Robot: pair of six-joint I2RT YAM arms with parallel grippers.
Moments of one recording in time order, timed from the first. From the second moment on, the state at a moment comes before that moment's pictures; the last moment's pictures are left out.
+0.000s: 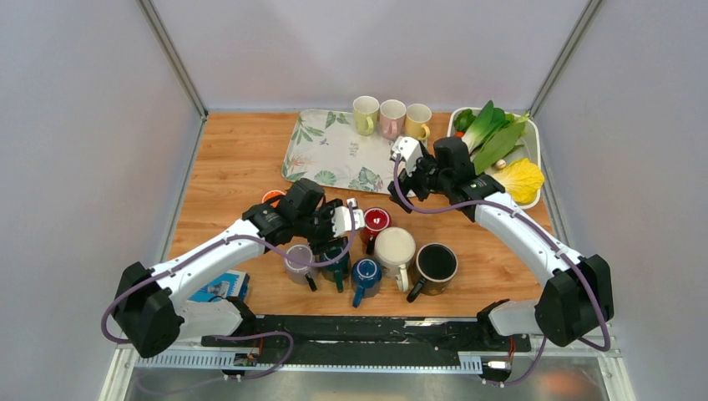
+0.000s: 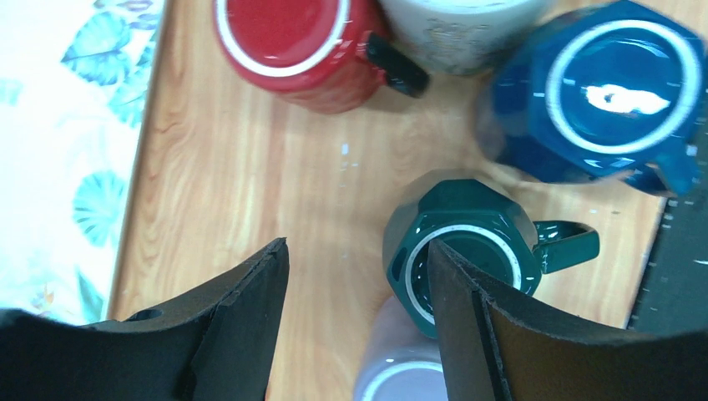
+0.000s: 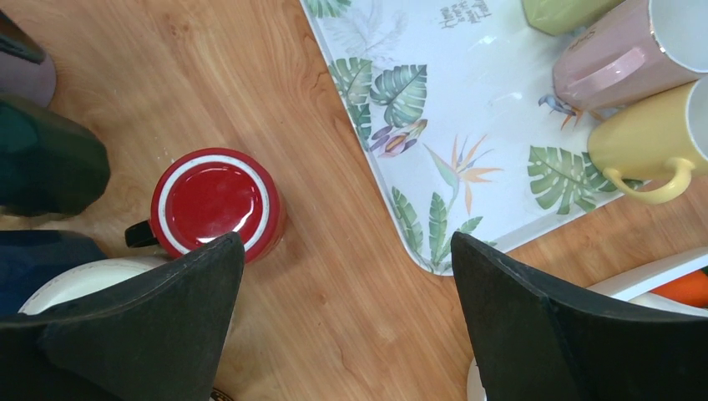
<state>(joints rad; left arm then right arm) -0.73 1.19 0.87 -0.53 0.32 0.64 0.46 1.34 1.08 -0.34 -0.37 -0.46</state>
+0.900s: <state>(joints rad) -0.40 1.68 1.34 -0.56 0.17 0.36 0.44 1.72 1.35 -0.26 -0.42 -0.38</state>
